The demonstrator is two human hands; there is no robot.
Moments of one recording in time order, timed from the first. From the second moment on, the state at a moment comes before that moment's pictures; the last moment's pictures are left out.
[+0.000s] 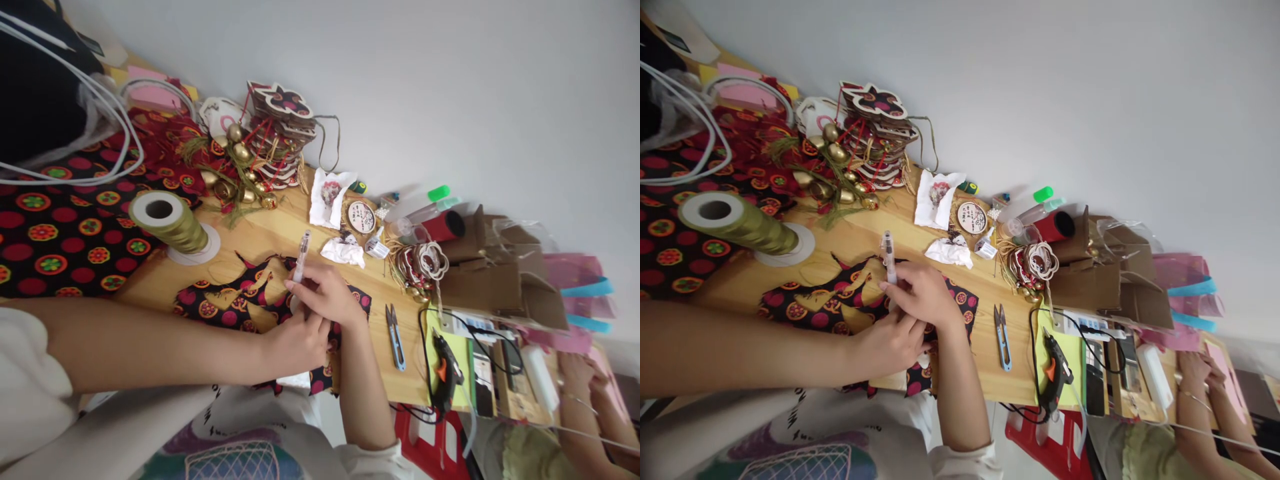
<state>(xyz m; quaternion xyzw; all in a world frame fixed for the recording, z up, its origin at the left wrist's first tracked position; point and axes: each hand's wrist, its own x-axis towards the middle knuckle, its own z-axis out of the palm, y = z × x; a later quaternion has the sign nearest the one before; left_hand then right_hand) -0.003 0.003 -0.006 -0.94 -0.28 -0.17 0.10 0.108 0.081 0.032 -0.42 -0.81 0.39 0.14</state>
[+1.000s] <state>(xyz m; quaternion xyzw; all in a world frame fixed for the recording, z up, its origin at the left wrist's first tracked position) -0.007 0.013 -0.004 -0.94 -0.28 -0.16 0.10 0.129 0.086 0.033 -0.56 -0.75 0.28 0.22</state>
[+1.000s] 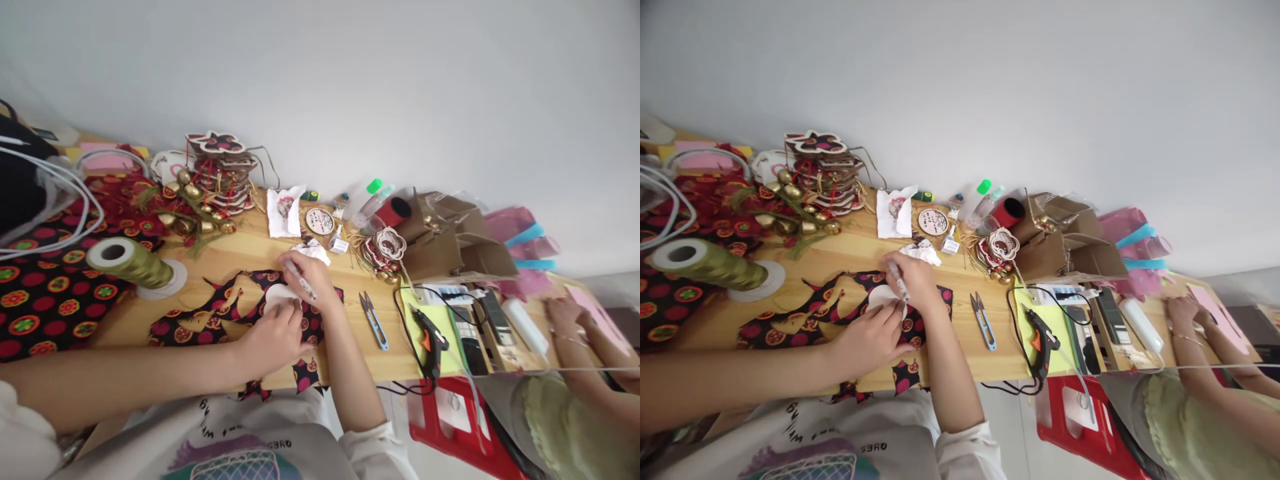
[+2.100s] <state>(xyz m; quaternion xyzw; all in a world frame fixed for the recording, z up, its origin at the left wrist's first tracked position) -0.026 0.139 0.003 -0.84 -0.09 -0.13 -0.52 0.104 -0.009 0.086 -0.61 -0.68 0.15 0.38</state>
